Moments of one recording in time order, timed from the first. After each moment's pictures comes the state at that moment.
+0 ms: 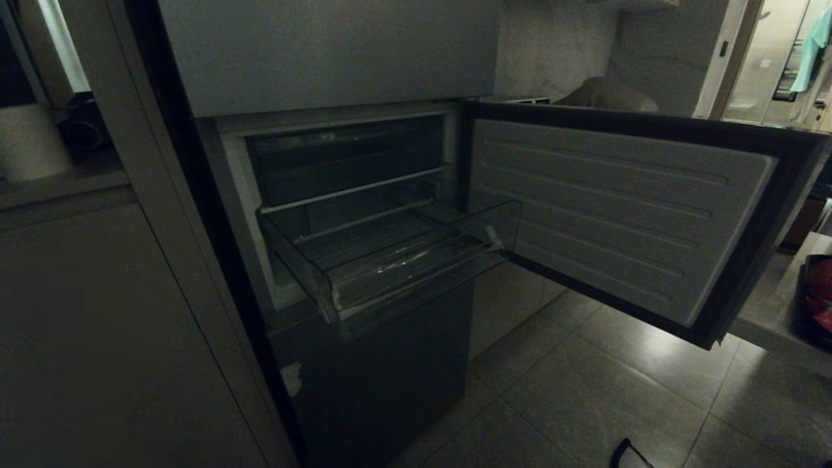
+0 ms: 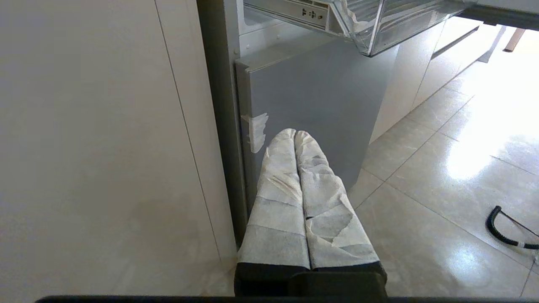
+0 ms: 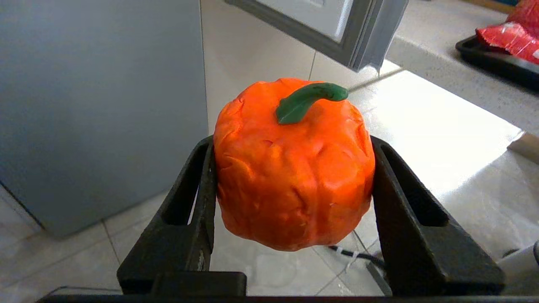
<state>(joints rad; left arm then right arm) 0.00 0.00 -0.03 0.07 0.01 -0.01 0.00 0.01 -0.05 0.13 0.01 -0.09</state>
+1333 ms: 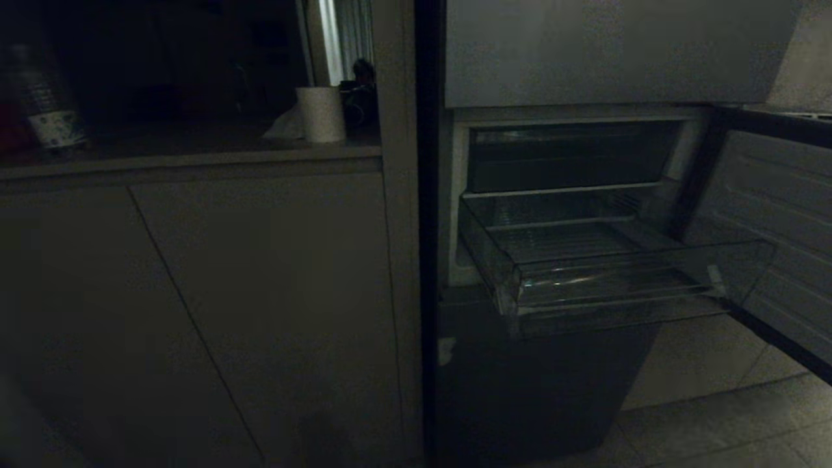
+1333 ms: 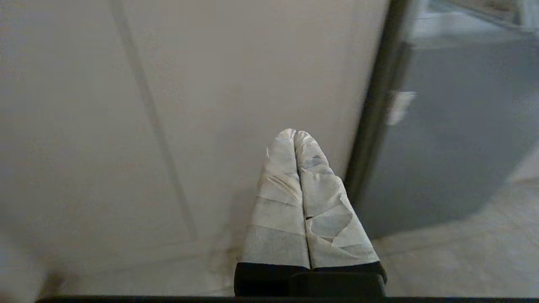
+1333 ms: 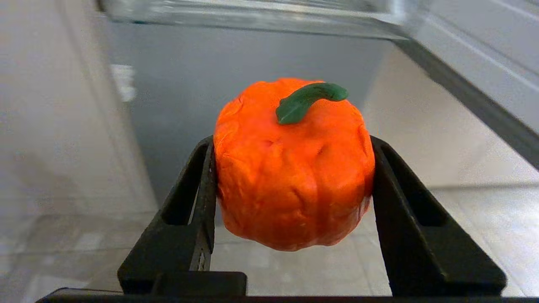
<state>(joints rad) 0.00 0.00 -0.03 0.07 0.01 -0.01 0.00 0.00 -0.05 0.14 0.01 -0.09</state>
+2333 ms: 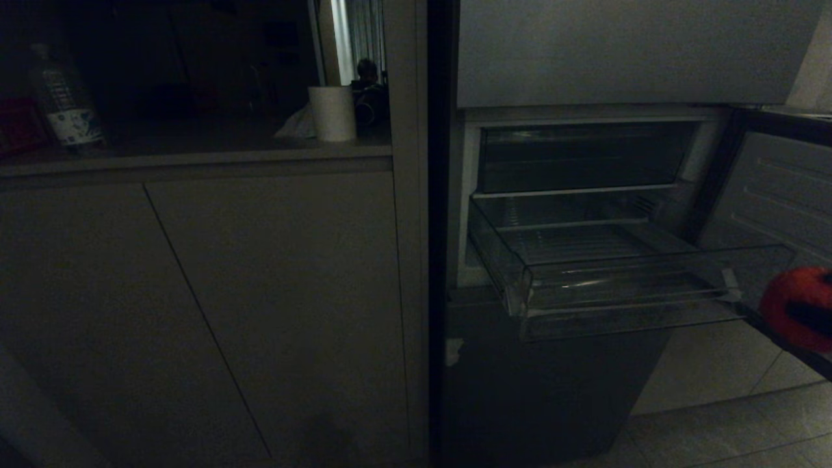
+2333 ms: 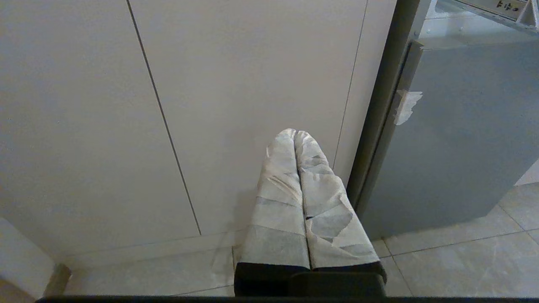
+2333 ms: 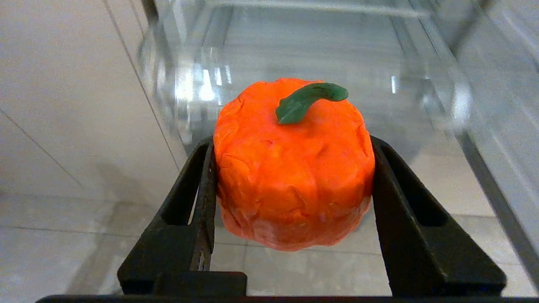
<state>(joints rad) 0.00 0.00 -0.03 0.07 0.01 -0.01 0.01 0.94 -0.71 0.00 0.16 -0.05</state>
